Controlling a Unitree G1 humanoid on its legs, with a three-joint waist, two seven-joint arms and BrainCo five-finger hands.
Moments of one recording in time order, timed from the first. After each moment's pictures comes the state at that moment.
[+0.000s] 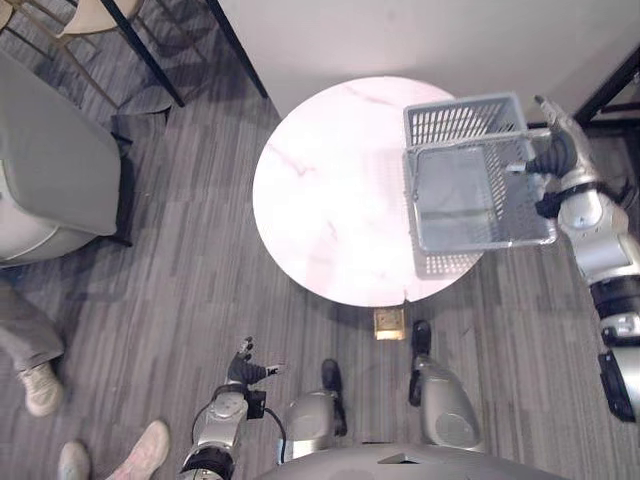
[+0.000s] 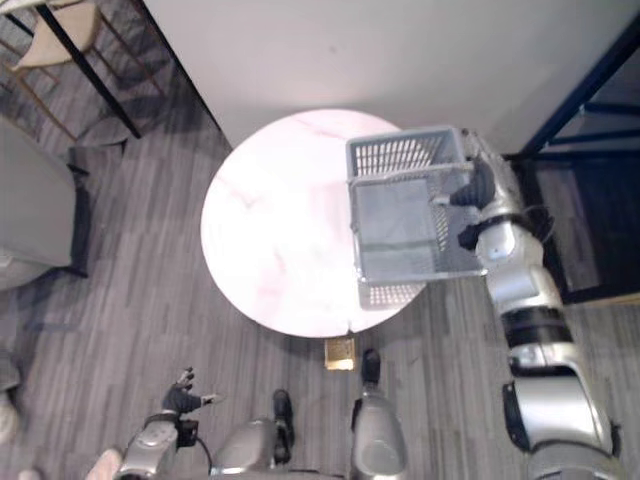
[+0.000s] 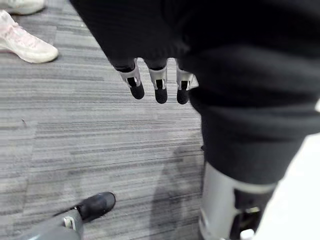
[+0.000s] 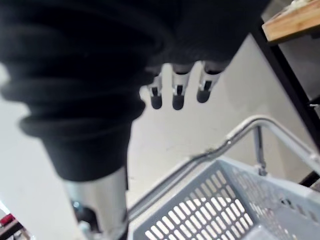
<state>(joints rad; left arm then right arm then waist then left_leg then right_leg) 0.01 0.15 0.06 0.89 0.07 -0.14 0.09 -0.81 -0.76 0.14 0.62 -0.42 -0.07 -0.13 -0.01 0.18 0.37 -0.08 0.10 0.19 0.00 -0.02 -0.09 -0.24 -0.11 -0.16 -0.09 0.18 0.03</state>
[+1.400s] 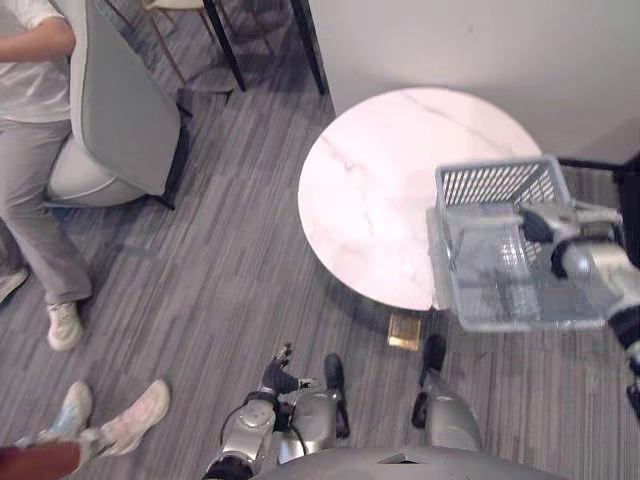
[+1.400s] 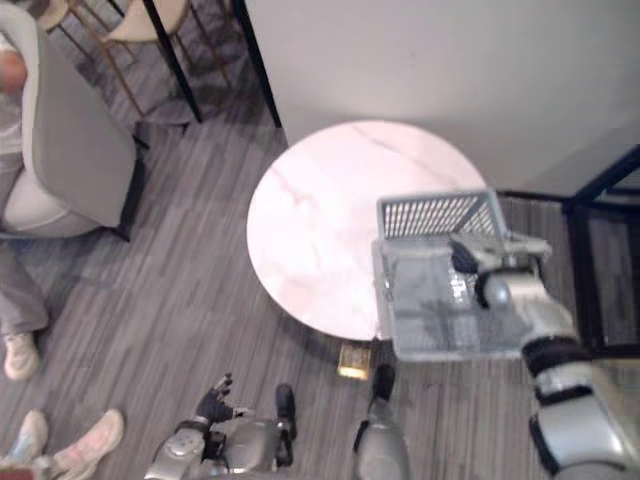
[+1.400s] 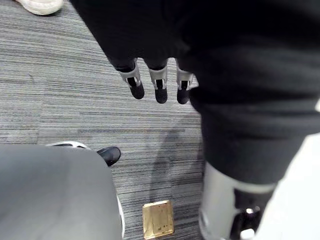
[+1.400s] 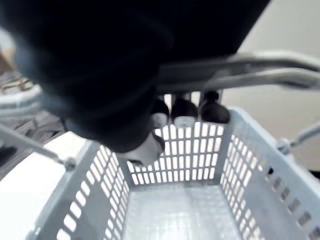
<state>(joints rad) 0.07 0.14 -0.05 0.87 0.10 -0.13 0.03 -0.17 -0.65 -0.06 0.56 -0.61 -0.12 -0.03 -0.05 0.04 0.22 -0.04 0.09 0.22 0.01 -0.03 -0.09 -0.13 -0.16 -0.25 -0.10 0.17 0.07</state>
